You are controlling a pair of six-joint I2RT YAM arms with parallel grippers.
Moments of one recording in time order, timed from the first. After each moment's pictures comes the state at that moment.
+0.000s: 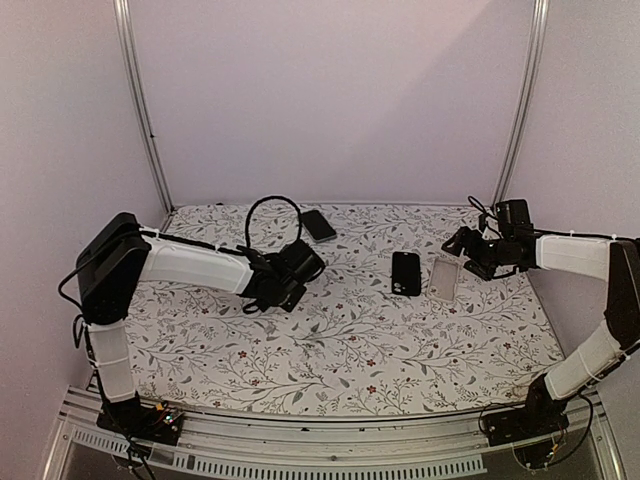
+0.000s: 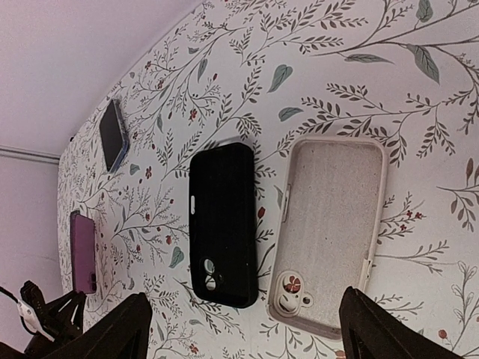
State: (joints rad) left arm -0.91 1.95 1.24 -0.36 -0.69 -0.18; right arm 0.14 1.49 0.86 -0.13 -0.32 0.64
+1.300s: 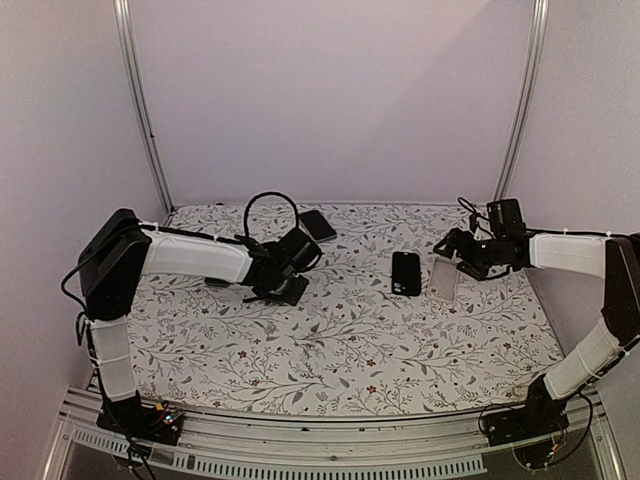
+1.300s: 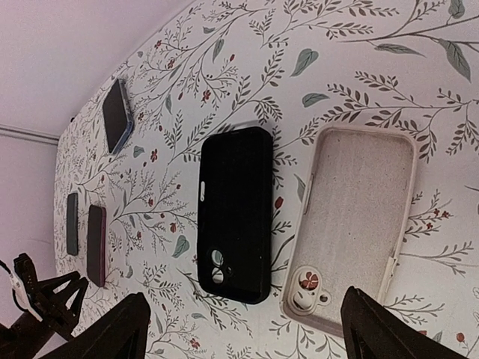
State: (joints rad) left arm -0.86 1.97 1.29 -0.41 -0.52 -0.24; right arm 0.19 1.52 0.88 -0.13 -0.32 0.62
